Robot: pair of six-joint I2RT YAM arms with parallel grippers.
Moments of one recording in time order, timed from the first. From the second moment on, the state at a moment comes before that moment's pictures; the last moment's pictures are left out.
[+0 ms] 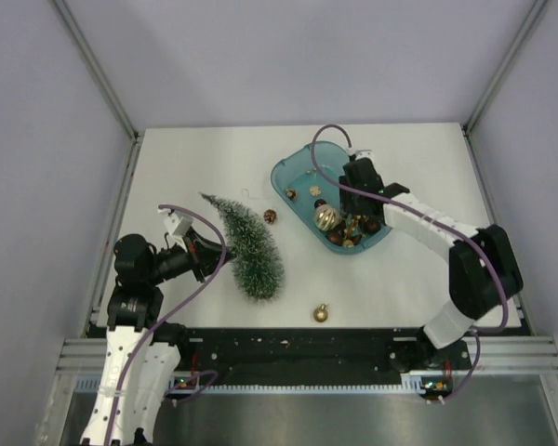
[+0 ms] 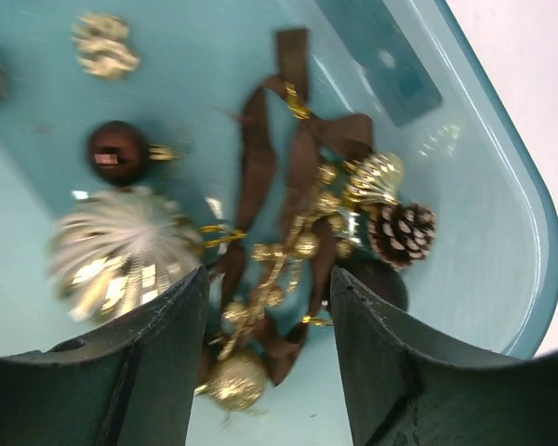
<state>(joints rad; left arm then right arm) -0.04 0.49 0.56 -0.20 1.04 -0.28 0.51 1.56 1.14 -0.37 0.29 0.32</state>
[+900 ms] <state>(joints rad) -0.04 0.49 0.56 -0.20 1.03 -0.27 0.48 1.83 1.16 -0.38 0.43 0.39</state>
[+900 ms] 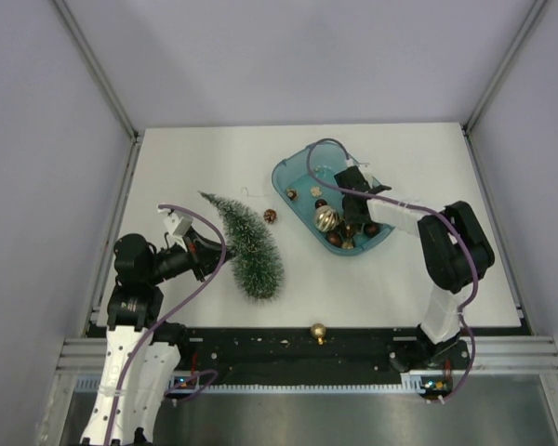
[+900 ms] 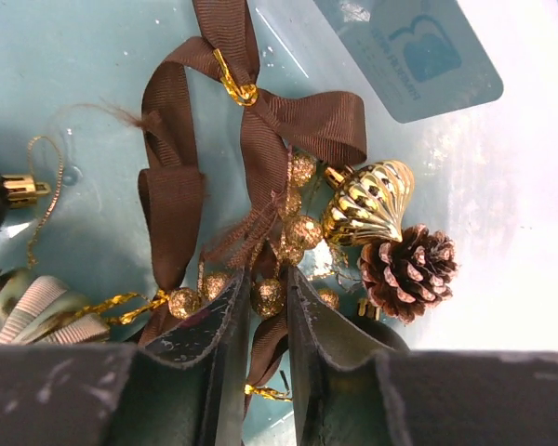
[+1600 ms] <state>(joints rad) -0.04 0.46 0.55 -0.22 1.02 -0.26 0.48 1.33 1.13 -0.36 0.17 0.39</state>
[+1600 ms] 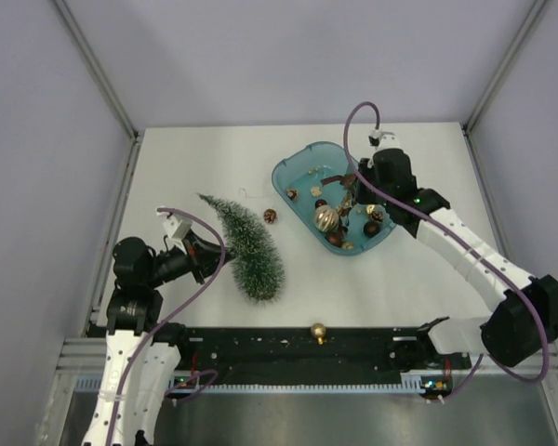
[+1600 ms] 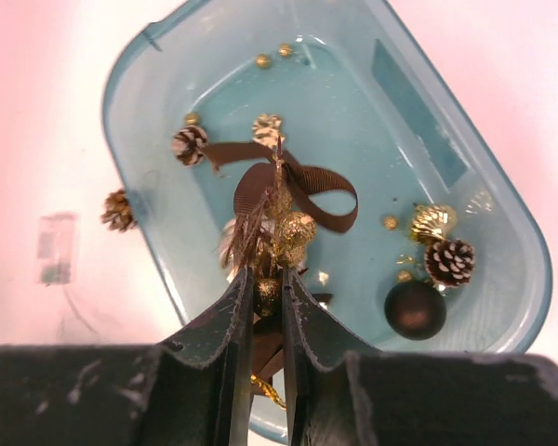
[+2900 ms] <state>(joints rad) -0.04 0.36 0.52 -0.20 0.95 -0.34 0.85 1.21 1.54 -0.29 -0.34 0.45</state>
